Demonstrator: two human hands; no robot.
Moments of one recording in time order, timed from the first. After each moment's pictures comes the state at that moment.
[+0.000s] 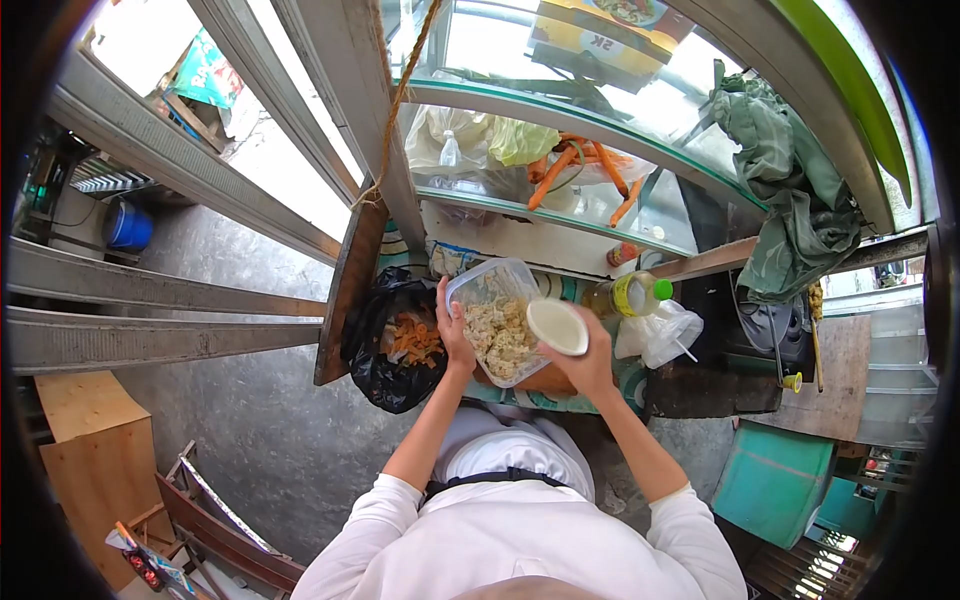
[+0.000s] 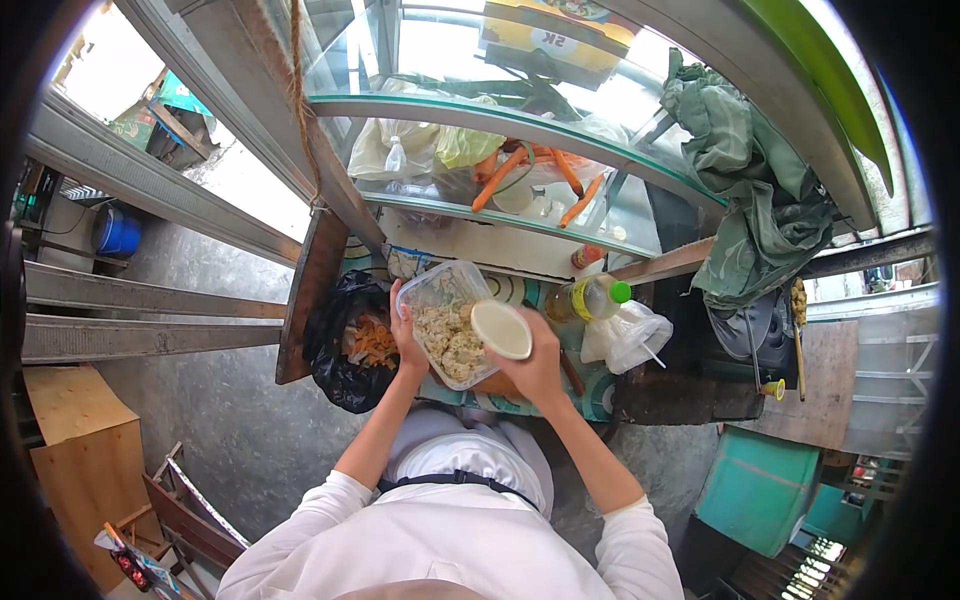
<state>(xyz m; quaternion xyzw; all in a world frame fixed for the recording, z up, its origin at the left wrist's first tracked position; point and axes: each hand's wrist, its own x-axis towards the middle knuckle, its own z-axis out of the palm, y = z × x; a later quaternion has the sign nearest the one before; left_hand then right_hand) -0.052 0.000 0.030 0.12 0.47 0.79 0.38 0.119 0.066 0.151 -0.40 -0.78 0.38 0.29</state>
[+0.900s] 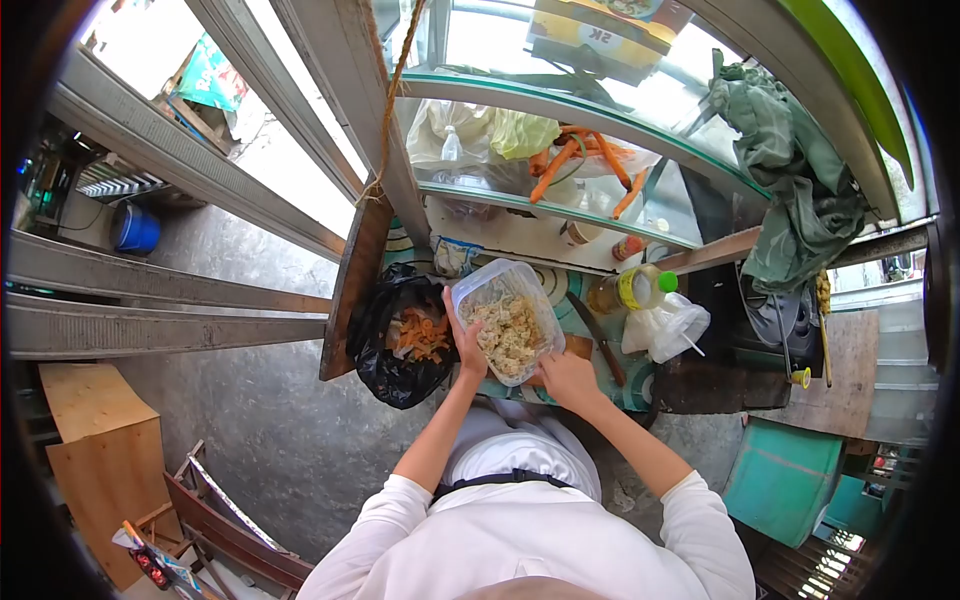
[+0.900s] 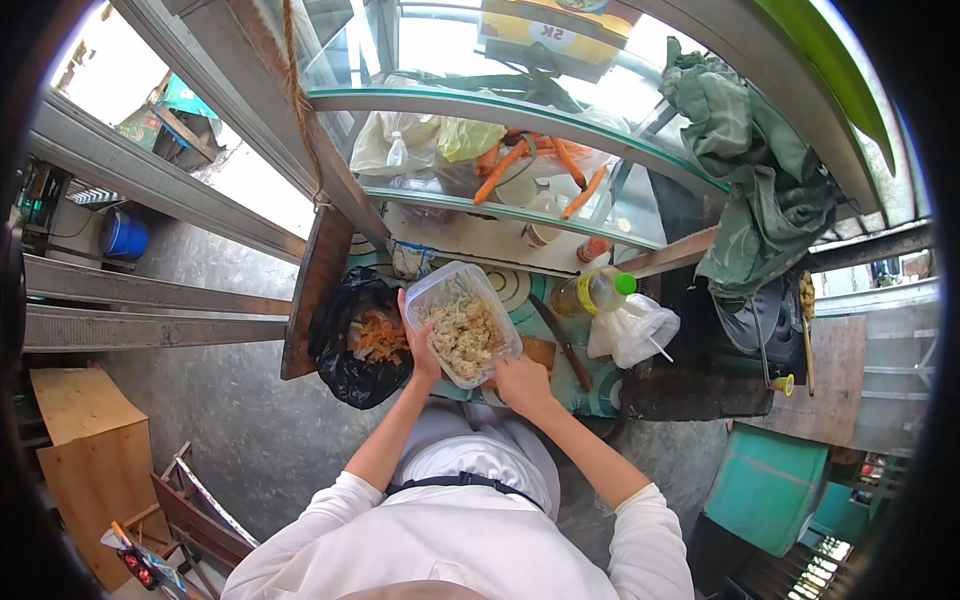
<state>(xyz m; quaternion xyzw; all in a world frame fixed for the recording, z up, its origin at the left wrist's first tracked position) -0.035 -0.018 -0.012 0.15 0.51 0.76 0.36 0.148 0.031 0.077 -0.37 -0.90 0.21 -0.09</state>
